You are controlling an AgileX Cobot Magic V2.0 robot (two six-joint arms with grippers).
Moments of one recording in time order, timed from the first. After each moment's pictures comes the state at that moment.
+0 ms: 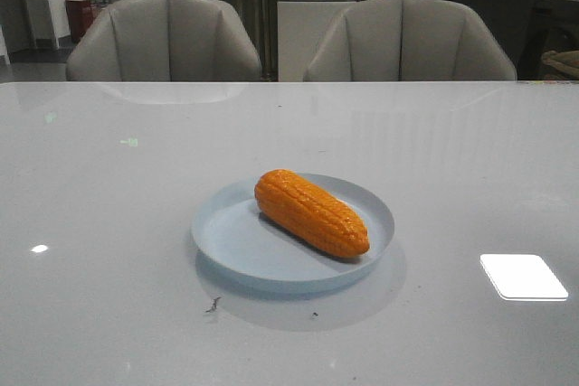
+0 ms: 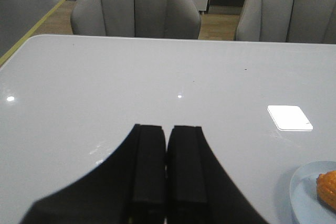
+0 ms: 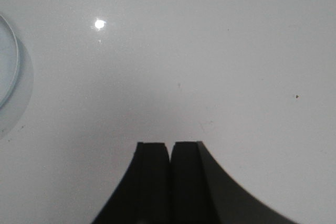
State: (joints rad) left arm -0.13 0.68 -0.46 -0.20 0.06 0.16; right arm -0.04 0.92 -0.79 0.01 0.80 0.01
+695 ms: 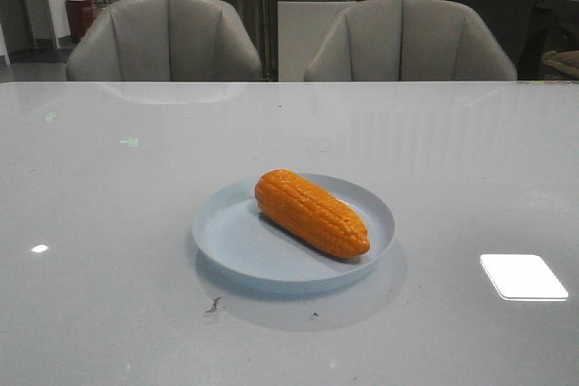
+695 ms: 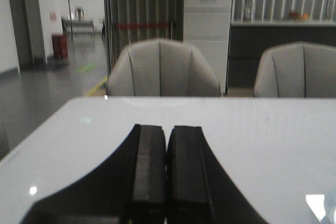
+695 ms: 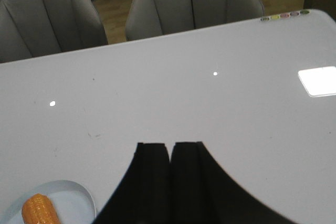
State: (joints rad) left arm -0.07 0.02 0.01 -0.13 -0.11 0.16; right arm -0.04 0.68 -0.65 0.22 0.31 0.01
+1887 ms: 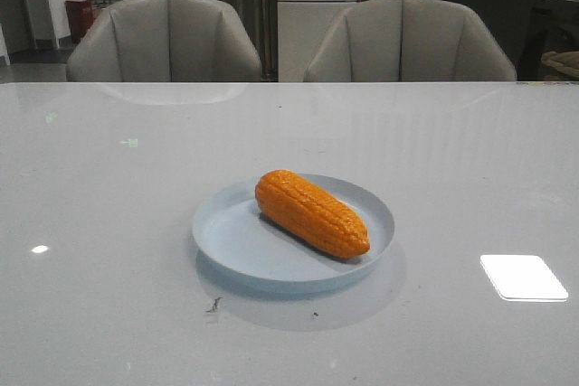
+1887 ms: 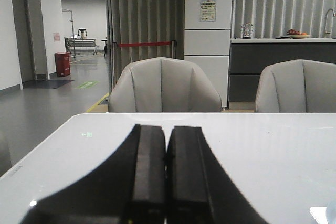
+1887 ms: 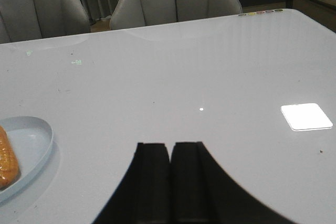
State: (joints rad) left arm -0.07 0.00 0.01 -0.13 -0.11 0.16; right arm -0.04 -0.01 0.03 0.15 0.18 0.01
